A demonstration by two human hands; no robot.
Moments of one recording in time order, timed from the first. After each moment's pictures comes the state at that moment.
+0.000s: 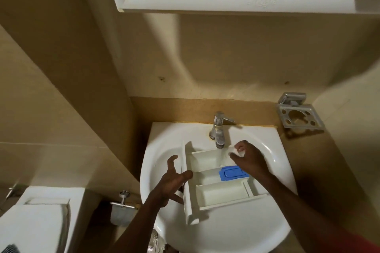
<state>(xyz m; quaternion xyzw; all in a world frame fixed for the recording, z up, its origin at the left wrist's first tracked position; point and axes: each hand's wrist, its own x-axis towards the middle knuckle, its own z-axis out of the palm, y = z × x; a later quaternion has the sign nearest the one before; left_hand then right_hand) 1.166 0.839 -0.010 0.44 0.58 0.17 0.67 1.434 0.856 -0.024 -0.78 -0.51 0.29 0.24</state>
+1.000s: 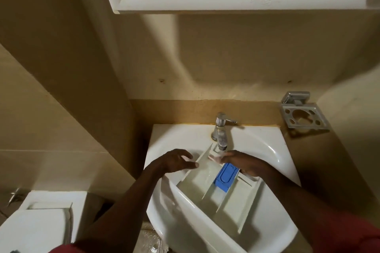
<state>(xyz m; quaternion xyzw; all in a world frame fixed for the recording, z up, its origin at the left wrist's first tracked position) 1.164 0.915 0.010 0.61 0.56 -0.03 0.55 1.416 0.879 -0.020 -0.65 -0.40 0.64 0.12</state>
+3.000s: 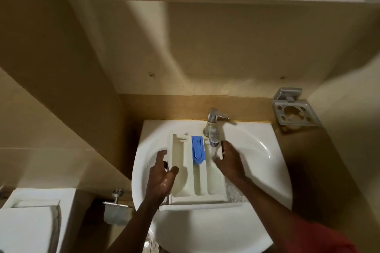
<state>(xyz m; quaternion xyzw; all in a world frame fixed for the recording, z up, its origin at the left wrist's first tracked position) 1.170 0.847 -0.022 0.53 0.63 0.29 0.49 1.393 0.856 -0.063 -0.76 -0.51 0.31 0.26</state>
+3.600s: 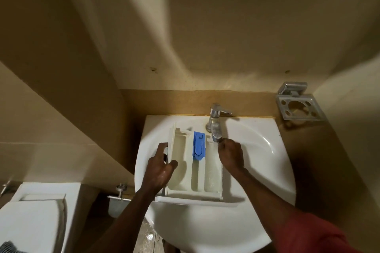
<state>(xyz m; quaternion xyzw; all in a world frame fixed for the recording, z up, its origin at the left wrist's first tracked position) 1.160 0.857 -0.010 0.57 0.63 0.23 0.47 1.382 0.874 -0.059 -0.82 -0.49 0.20 0.23</state>
